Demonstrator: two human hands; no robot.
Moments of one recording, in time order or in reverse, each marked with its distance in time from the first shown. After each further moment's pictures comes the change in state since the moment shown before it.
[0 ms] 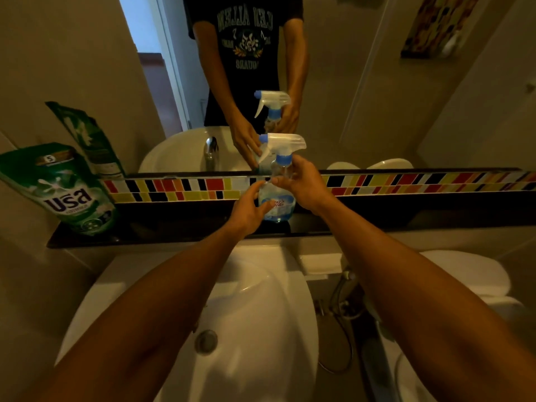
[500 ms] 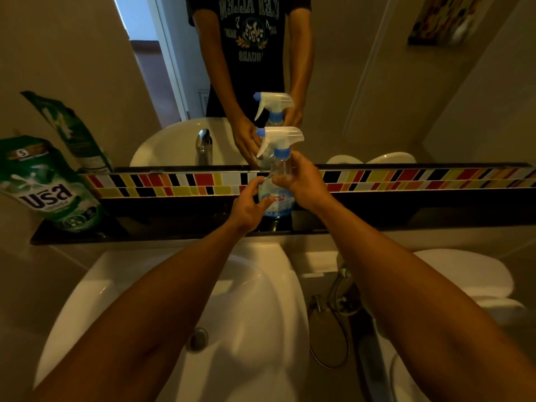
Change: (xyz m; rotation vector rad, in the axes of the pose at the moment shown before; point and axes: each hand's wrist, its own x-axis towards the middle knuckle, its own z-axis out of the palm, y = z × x) left_hand 0.020 -0.012 0.031 -0.041 0.019 0.008; right_hand 0.015 0.035 -0.016 -0.043 0.016 0.034
